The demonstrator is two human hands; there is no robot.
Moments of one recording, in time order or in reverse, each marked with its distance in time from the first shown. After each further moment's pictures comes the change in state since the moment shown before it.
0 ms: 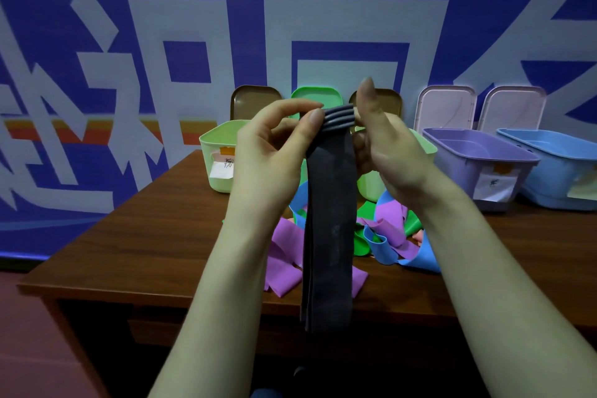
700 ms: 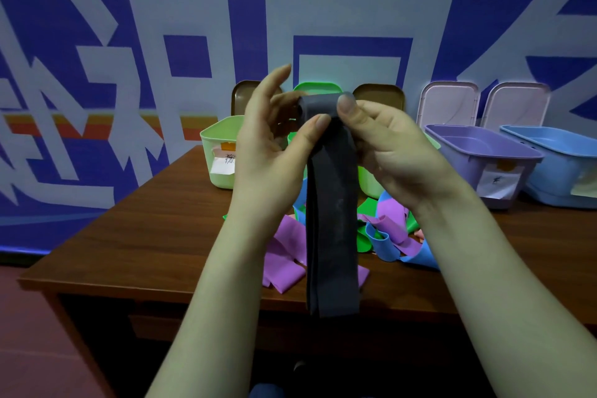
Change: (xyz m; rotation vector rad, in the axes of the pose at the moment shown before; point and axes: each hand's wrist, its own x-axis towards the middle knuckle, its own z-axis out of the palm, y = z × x) left_hand -0.005 -0.006 -0.004 0.041 0.033 0.059; right_hand -0.001 0.003 0.003 0.344 -0.013 0.035
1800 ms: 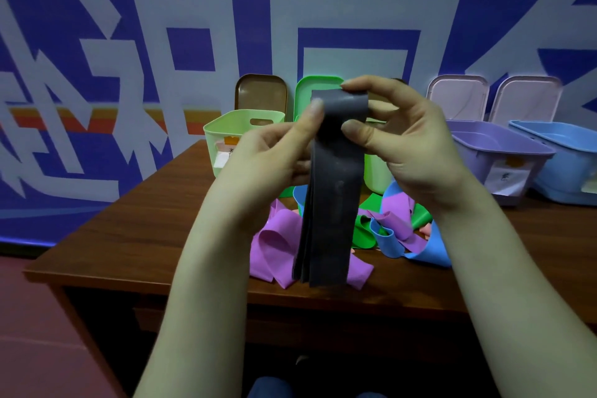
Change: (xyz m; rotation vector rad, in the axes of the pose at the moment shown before) left_hand -0.002 0.023 -0.012 -0.024 -0.198 -0.530; right_hand -0.001 0.011 -0.014 -0.023 -0.090 -0.336
